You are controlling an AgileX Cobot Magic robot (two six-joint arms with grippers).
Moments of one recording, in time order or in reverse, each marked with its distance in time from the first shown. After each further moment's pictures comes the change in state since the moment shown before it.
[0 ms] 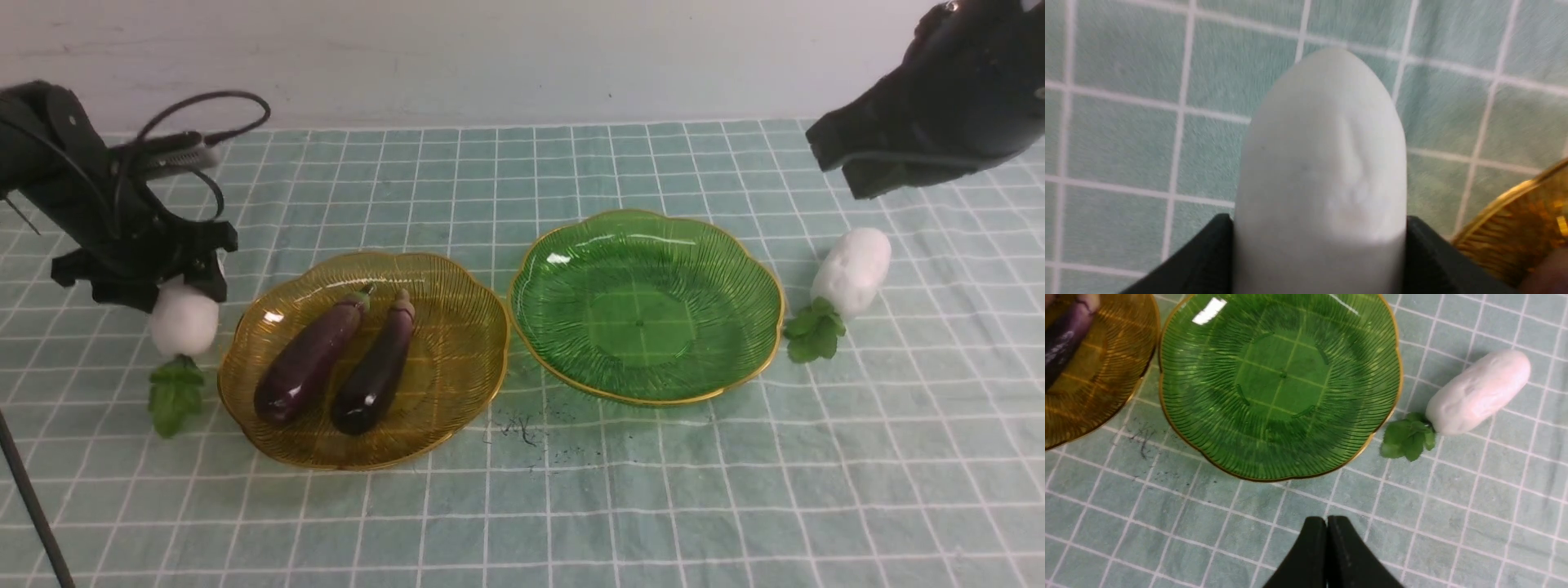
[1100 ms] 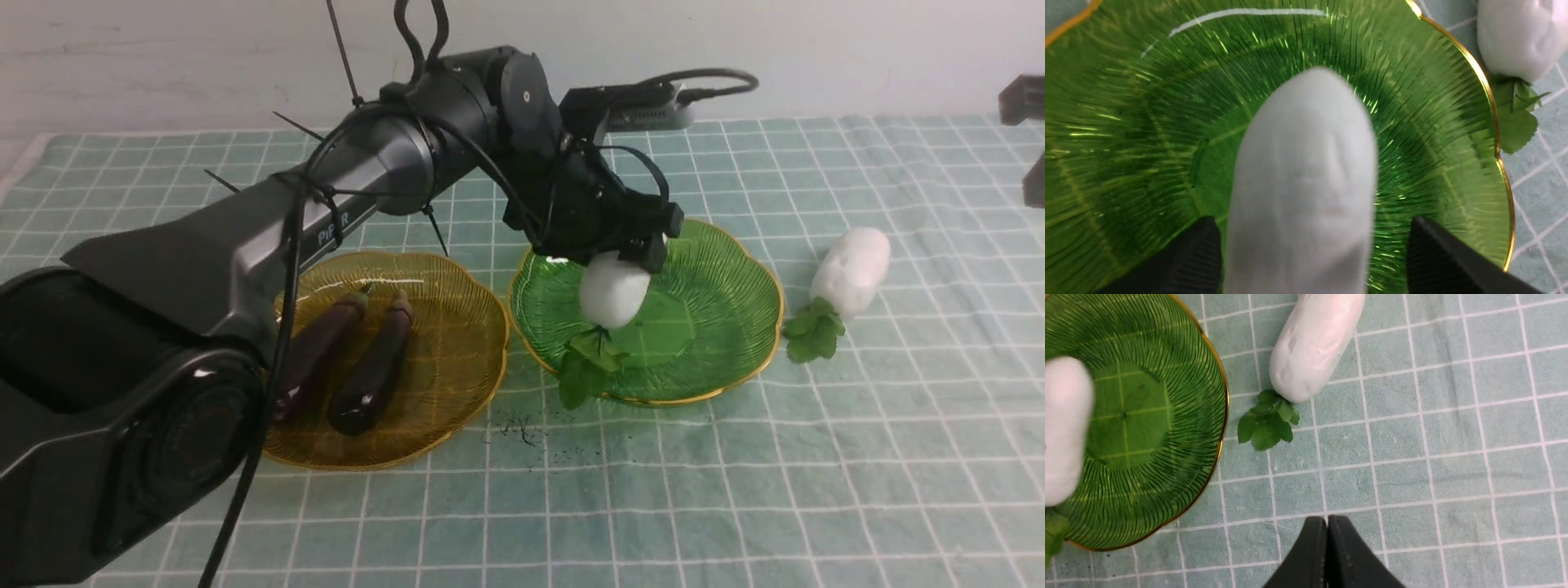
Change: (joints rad) right arm -0.481 0.153 0.000 0.236 -0.004 -0.055; left arm -0.660 0.190 -0.351 -0.207 -0.042 0.026
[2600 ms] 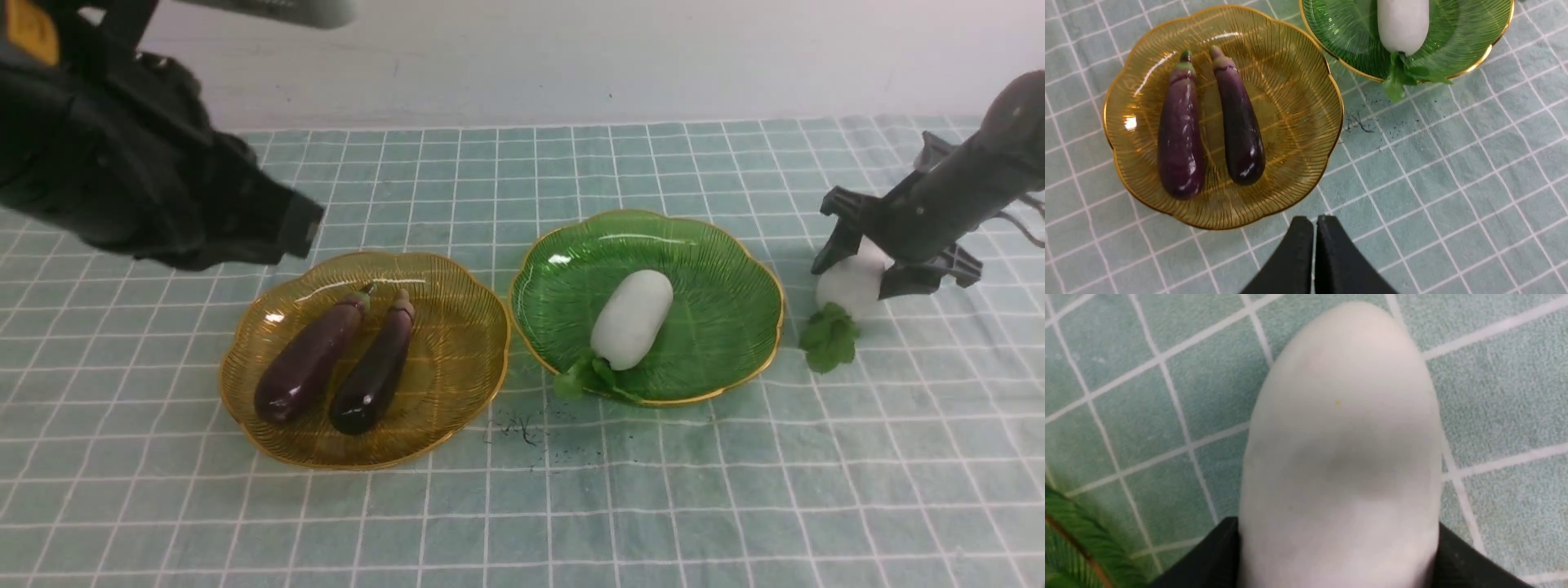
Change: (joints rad) right arm -0.003 0.682 -0.296 0.236 -0.244 0.070; left arm 0.072 -1.097 0.727 0.318 0.288 -0.059
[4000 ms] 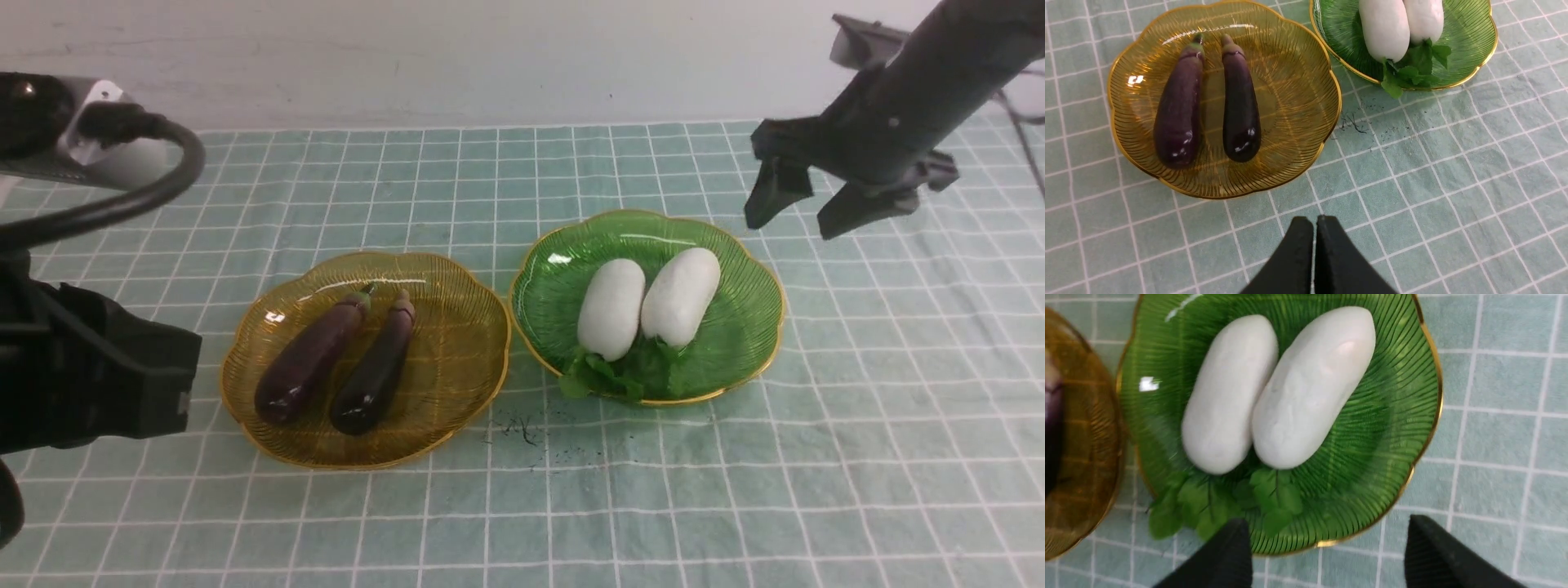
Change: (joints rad) right arm 0.231 -0.499 0.165 -0.091 0.219 -0.099; left arm 0.000 -0.319 0.342 -0.001 -0.192 -0.115
